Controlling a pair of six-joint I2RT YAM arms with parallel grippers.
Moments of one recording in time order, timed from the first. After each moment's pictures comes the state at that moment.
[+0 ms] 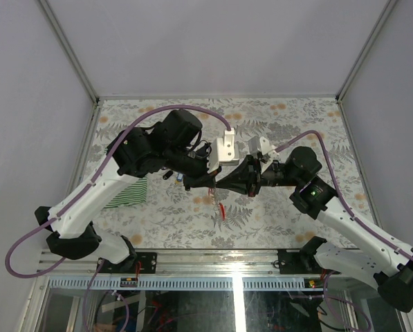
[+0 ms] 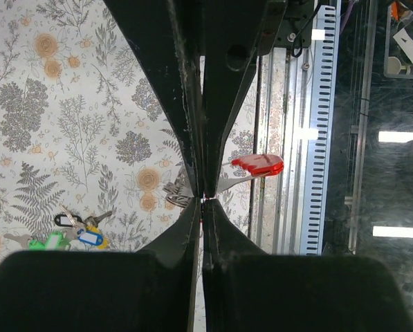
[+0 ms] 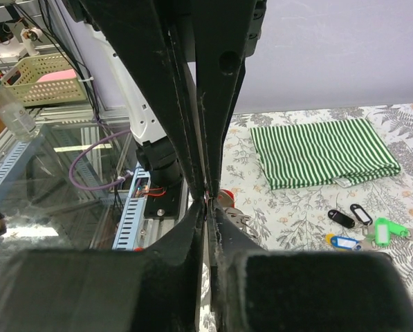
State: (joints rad) left arm -0.92 1.46 1.93 -1.29 0.47 0.39; right arm 0.71 0.95 0.81 0.25 -0.88 0.18
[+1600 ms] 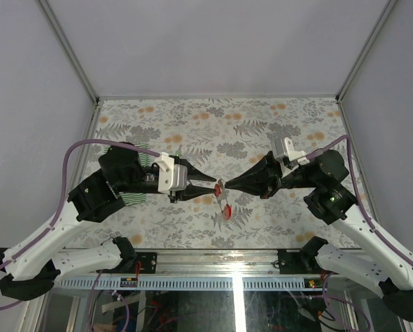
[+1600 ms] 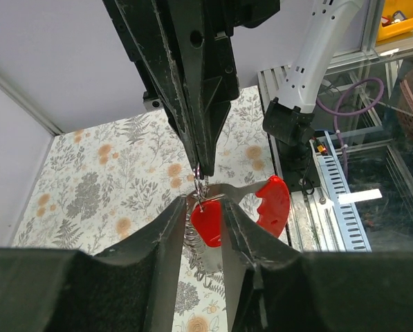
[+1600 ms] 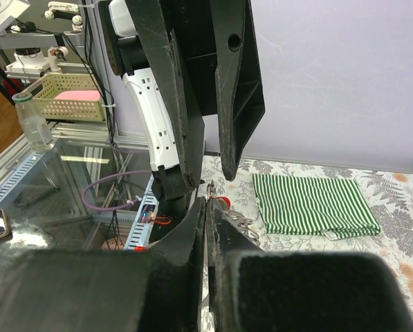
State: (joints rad) left arm -0.93 0.93 1.25 -0.39 0.65 0.32; right arm 0.72 0.85 0.92 0.23 -0.94 0.20
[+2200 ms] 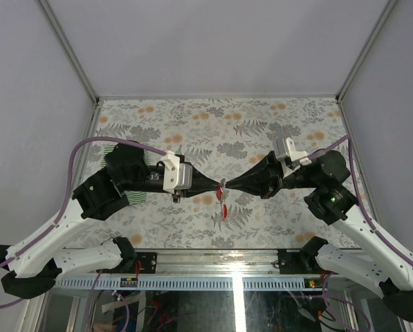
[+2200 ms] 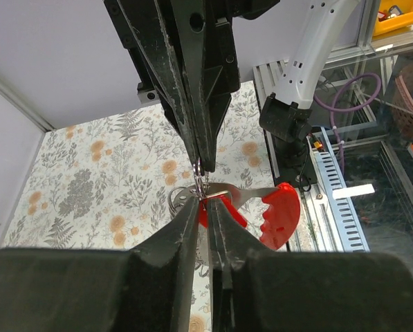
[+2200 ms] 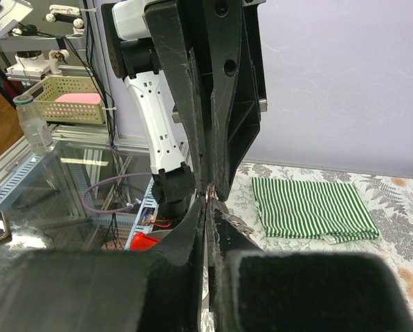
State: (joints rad) left arm -0.93 0.95 1.25 -0.39 0.67 0.32; right arm 0.72 0.84 0.92 0.24 -0.94 0.21
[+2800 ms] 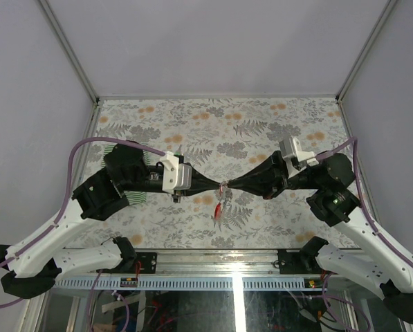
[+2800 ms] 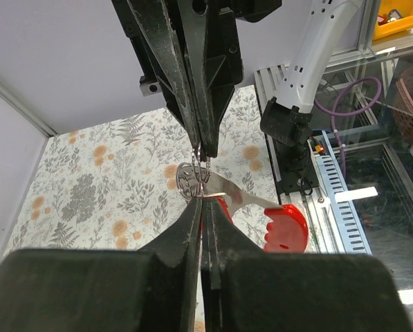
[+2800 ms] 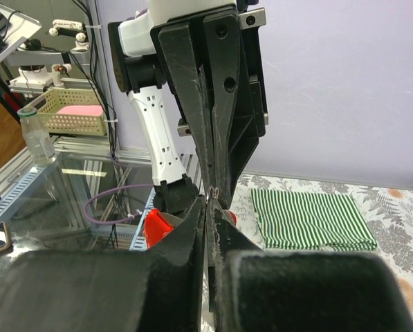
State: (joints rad) left arm -0.93 0.95 1.25 -0.38 0.66 0.32; right arm 0.72 0.82 0.92 0.28 -0.93 0.24
